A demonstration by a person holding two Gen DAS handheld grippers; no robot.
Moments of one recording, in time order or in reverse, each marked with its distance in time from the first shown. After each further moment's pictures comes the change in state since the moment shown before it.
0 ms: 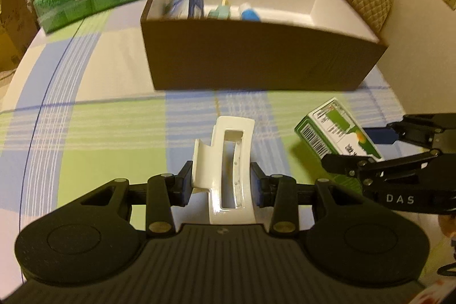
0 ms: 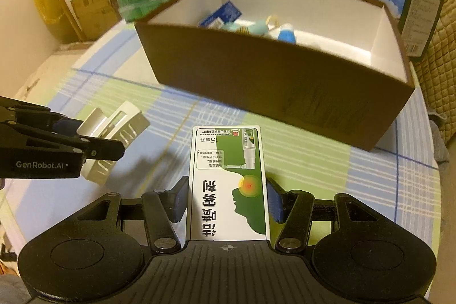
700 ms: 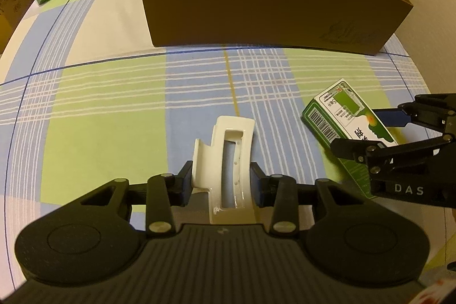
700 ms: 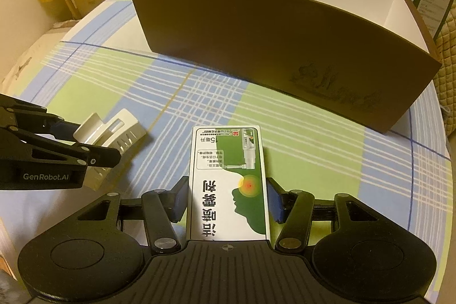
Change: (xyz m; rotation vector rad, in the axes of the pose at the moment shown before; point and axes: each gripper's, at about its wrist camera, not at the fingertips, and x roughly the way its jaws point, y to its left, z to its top) left arm 0.046 0.008 -0.026 0.002 0.127 0.034; right arm 0.040 0.005 -0.015 -0.032 0.086 -0.038
